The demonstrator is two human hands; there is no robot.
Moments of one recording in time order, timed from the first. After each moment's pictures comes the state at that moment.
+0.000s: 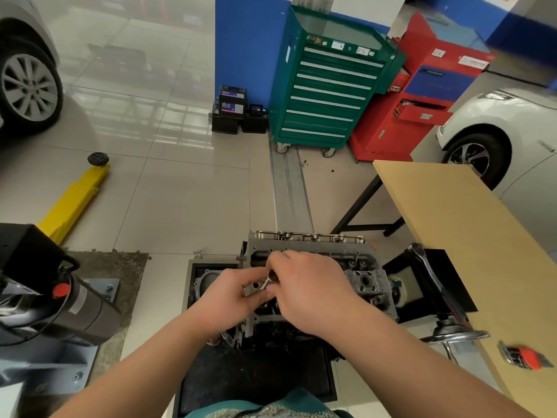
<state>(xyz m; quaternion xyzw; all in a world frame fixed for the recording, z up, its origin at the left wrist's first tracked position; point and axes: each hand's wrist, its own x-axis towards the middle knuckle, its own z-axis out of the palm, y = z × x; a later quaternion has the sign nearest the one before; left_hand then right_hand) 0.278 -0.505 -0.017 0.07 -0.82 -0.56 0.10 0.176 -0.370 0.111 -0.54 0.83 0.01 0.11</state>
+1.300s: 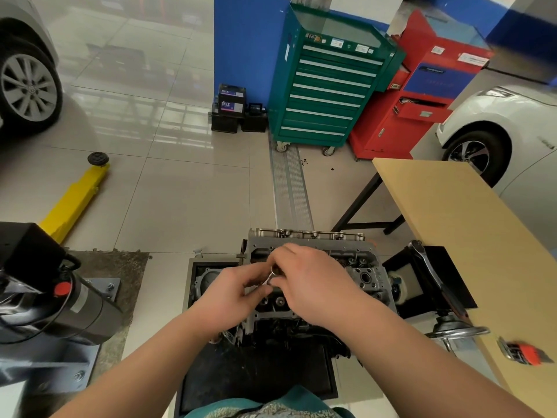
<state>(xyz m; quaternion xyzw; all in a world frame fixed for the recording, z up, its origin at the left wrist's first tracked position) 0.280 -0.502 -0.017 0.07 -0.84 -0.52 0.13 0.165 -0.362 0.100 -0.55 0.83 -0.05 0.13</state>
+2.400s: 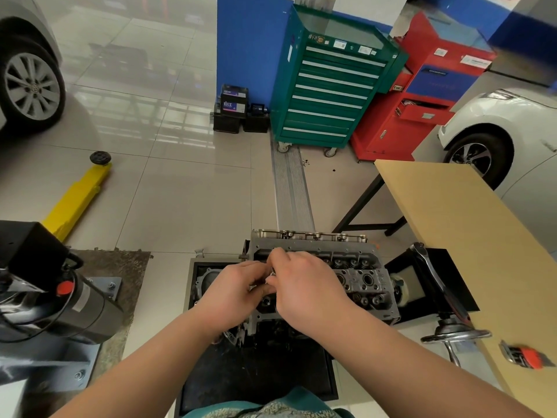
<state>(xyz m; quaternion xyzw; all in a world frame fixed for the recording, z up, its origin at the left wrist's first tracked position) 0.275 -0.505 -0.018 0.07 -0.87 -0.46 0.16 0.183 -0.372 0.089 -0.53 0.84 -0.06 0.08</state>
